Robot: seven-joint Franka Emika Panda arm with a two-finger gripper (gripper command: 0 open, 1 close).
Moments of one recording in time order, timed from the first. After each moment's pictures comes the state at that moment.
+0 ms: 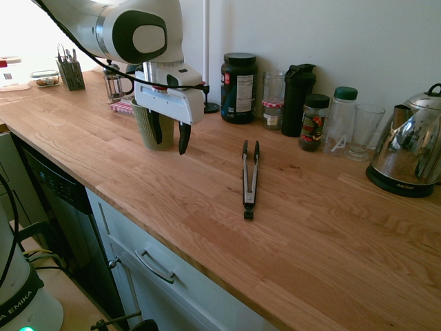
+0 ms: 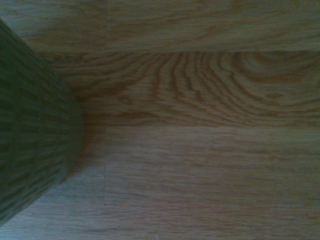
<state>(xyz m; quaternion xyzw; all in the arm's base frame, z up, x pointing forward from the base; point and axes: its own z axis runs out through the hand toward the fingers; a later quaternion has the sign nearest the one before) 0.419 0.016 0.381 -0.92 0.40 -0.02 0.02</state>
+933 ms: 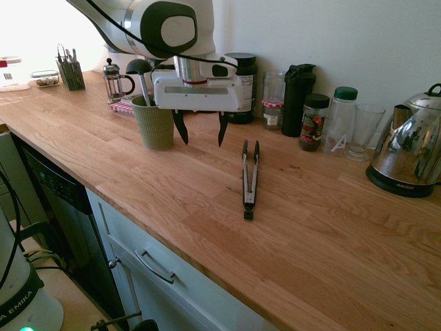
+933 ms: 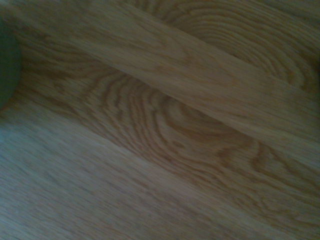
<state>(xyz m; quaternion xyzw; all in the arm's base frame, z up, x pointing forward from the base) 0.445 -0.068 0.399 -0.98 0.17 -0.07 0.00</state>
